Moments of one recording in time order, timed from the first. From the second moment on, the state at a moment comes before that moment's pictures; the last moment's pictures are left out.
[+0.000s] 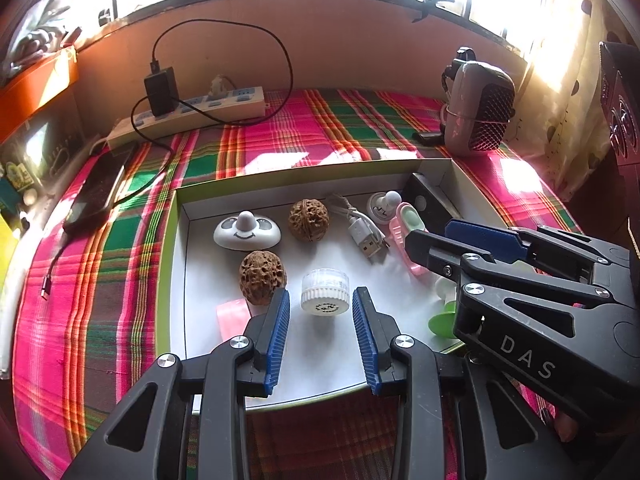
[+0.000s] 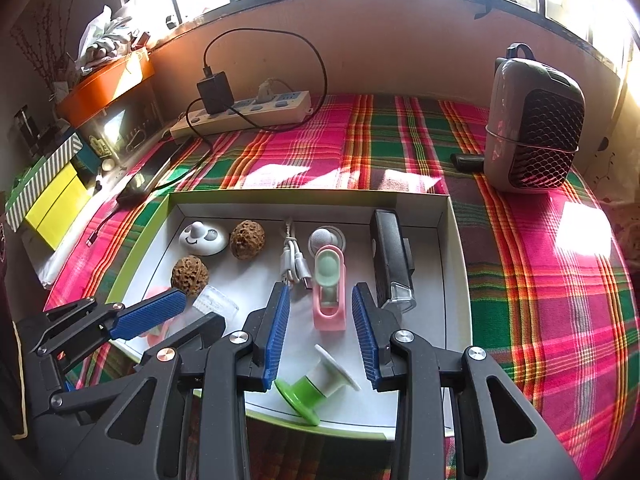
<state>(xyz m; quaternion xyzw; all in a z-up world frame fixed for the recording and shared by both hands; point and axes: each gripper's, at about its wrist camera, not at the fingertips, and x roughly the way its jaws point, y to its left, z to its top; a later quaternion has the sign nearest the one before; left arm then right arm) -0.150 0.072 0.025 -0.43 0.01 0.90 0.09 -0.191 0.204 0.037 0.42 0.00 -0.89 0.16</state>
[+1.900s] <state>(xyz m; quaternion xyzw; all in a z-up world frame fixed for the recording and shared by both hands) -0.044 0.040 0.001 -0.43 -0.01 0.90 0.00 -0.083 0.235 0.009 0.44 0.04 -0.90 0.06</state>
